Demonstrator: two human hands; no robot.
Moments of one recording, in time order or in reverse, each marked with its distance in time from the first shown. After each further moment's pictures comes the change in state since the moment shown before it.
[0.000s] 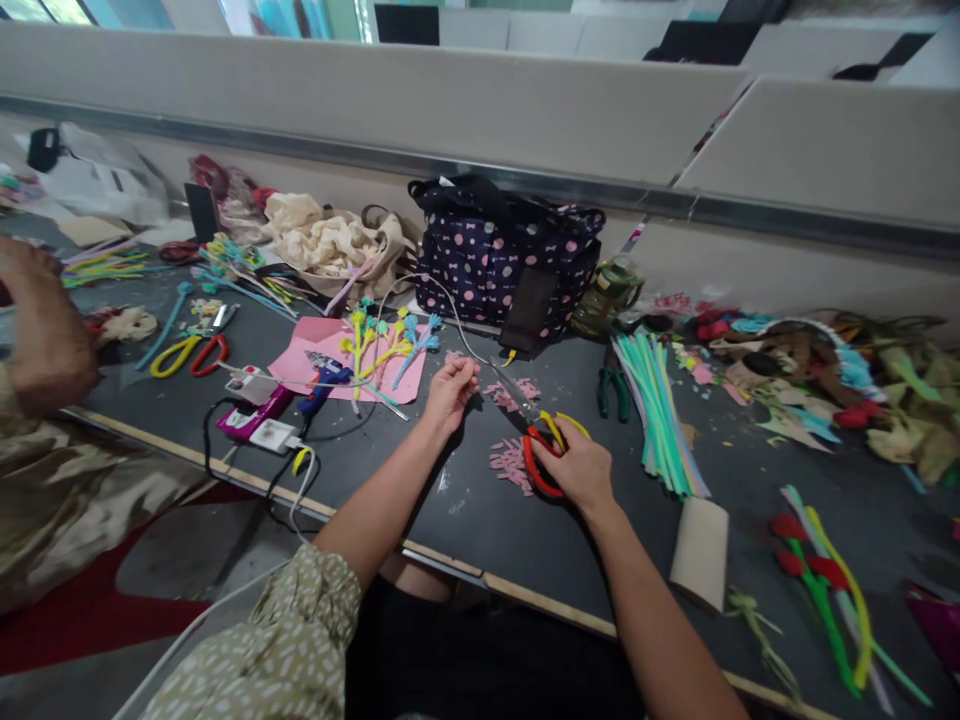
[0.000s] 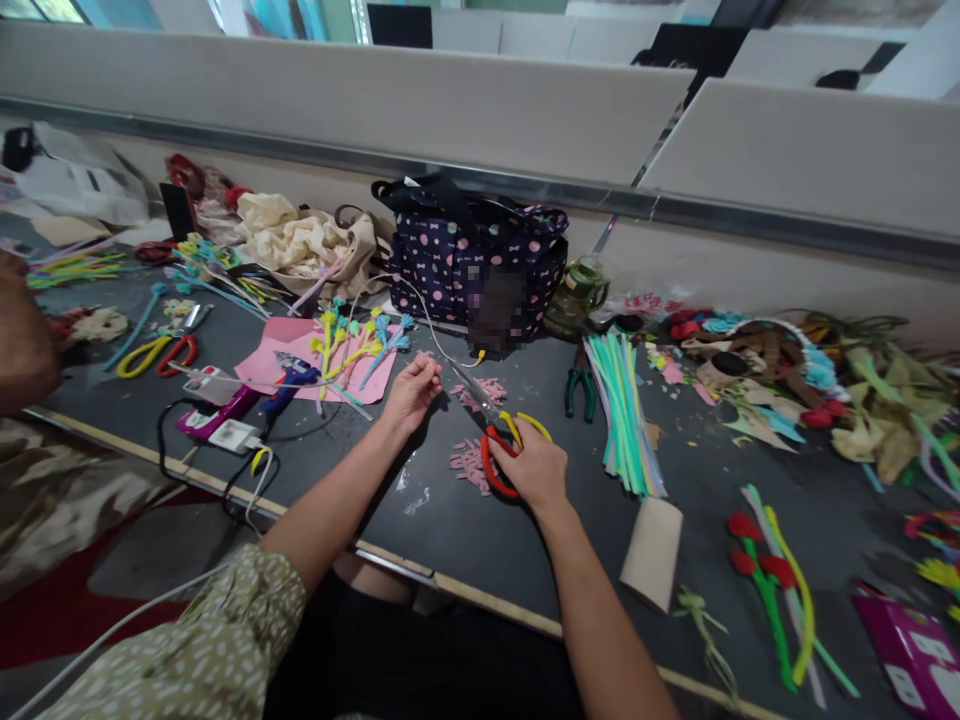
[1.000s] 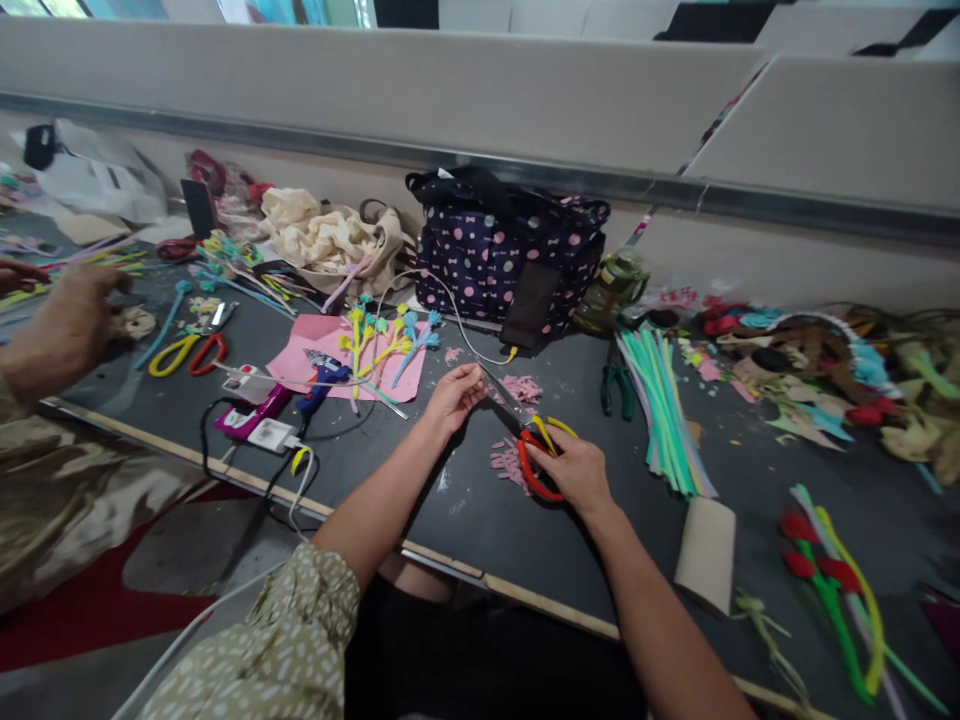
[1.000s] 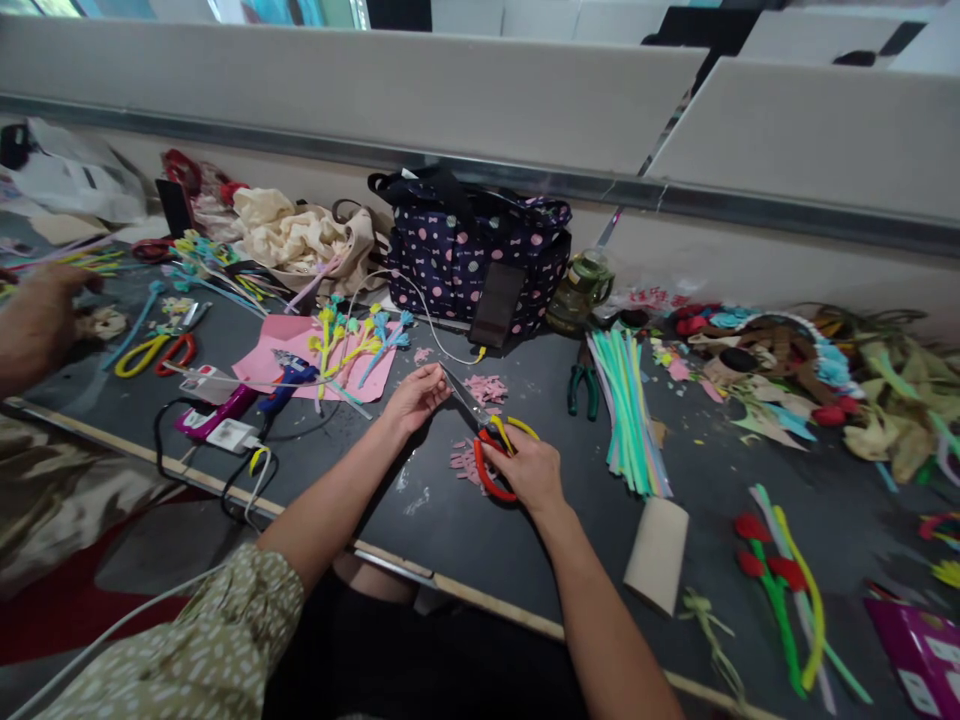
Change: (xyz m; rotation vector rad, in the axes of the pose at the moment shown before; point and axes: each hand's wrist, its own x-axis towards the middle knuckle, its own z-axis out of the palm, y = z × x) left_hand 0.001 -0.007 -0.002 -0.056 -0.007 -0.185; right_hand -0.001 -0.005 -0.003 0.125 -0.100 -0.074
